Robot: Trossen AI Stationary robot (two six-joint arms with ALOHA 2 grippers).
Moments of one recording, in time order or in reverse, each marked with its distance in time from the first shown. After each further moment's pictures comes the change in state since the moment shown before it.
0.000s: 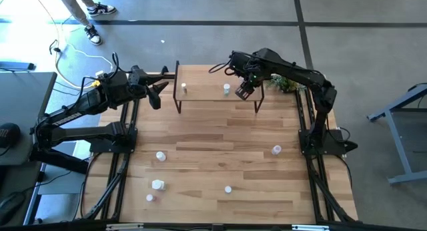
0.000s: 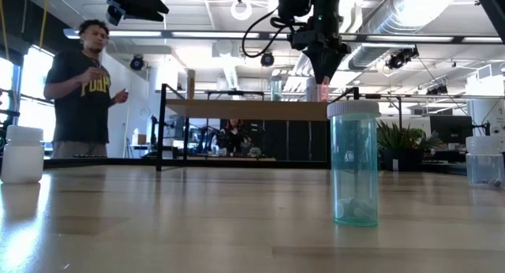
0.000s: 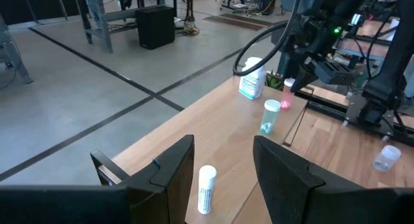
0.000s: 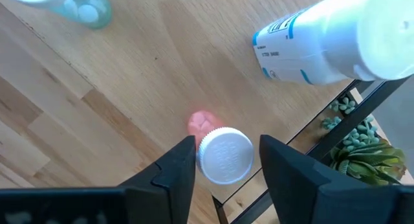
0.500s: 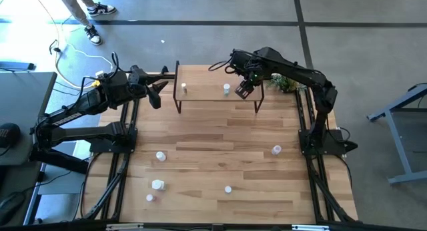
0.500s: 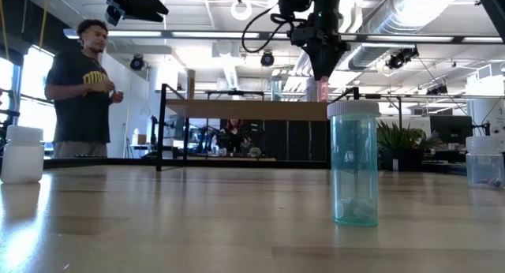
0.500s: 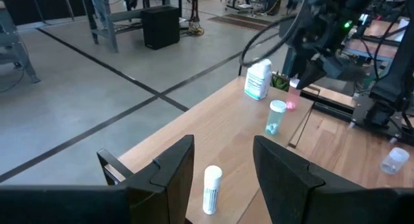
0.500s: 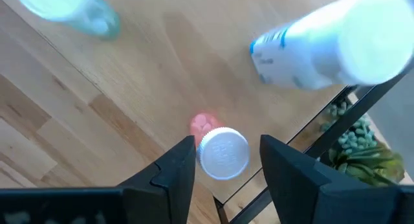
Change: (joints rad) left arm 0.000 0.000 0.000 -0.001 -0.020 0.000; right arm 0.001 -0.007 0.027 0.000 -0.001 0.000
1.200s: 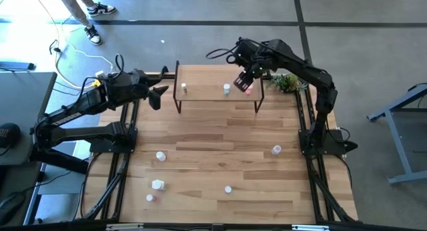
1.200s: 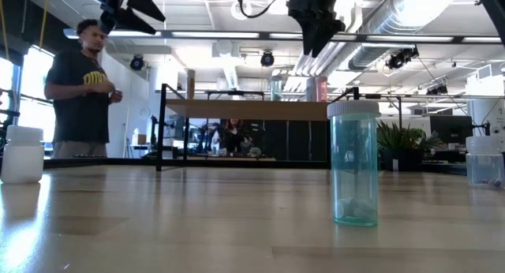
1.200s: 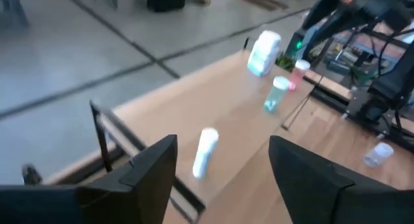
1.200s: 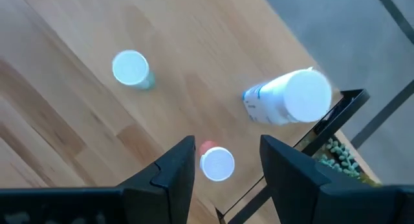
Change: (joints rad) left arm 0.000 0.000 0.009 -0.128 0.006 -0.179; right arm 0.013 -0.002 0.212 -0.029 0.001 -0.032
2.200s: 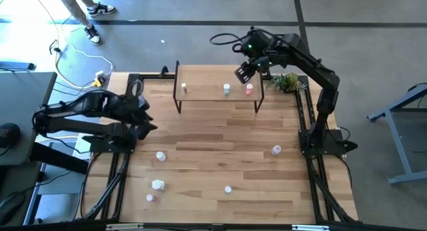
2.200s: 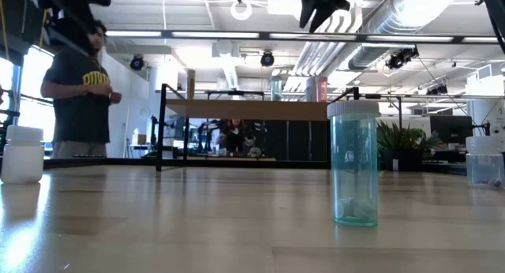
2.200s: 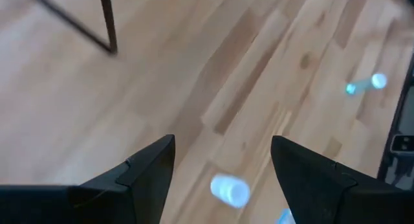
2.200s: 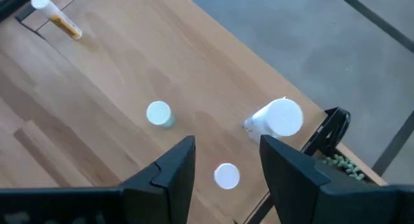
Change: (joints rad) left arm -0.341 -0.013 0.032 -0.600 0.207 -0.313; right arm 0.019 -0.016 0.189 -0.027 0.016 0.116
